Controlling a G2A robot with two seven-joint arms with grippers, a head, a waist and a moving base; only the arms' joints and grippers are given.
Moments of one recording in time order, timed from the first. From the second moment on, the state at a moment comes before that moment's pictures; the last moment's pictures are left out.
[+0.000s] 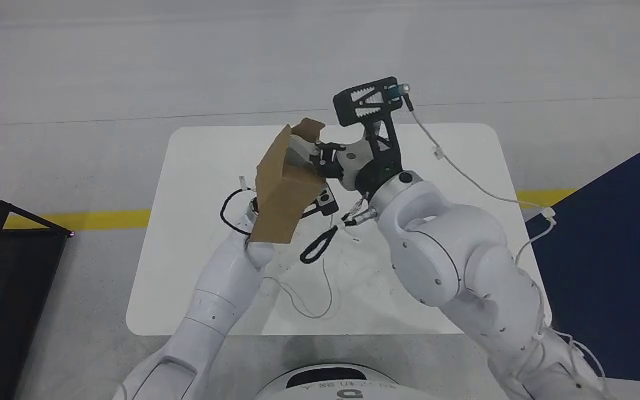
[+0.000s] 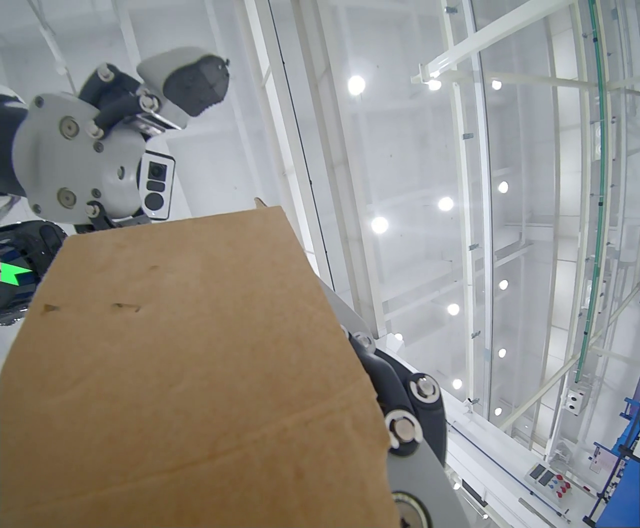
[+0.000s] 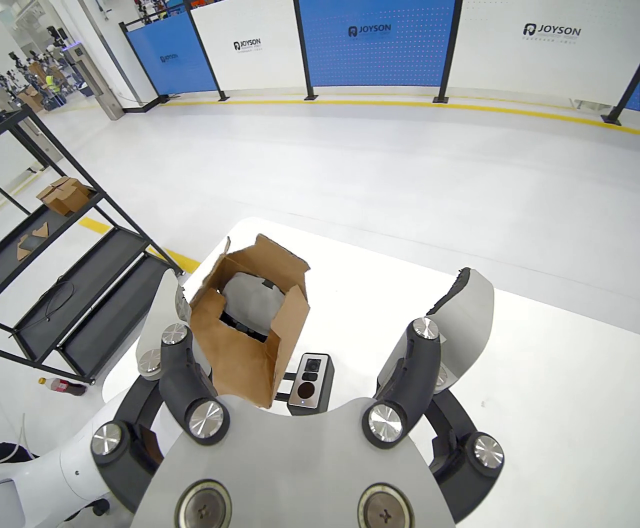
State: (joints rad) left arm 1.18 -1.48 -1.12 -1.16 -2.11 0.94 -0.88; right arm -1.05 -1.30 0.94 -2.27 -1.18 0.49 0.99
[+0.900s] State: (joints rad) left arm 1.18 -1.47 -1.10 -1.16 -2.06 0.90 -0.92; right arm -1.01 -1.33 0.94 -2.19 -1.31 0.43 1.22
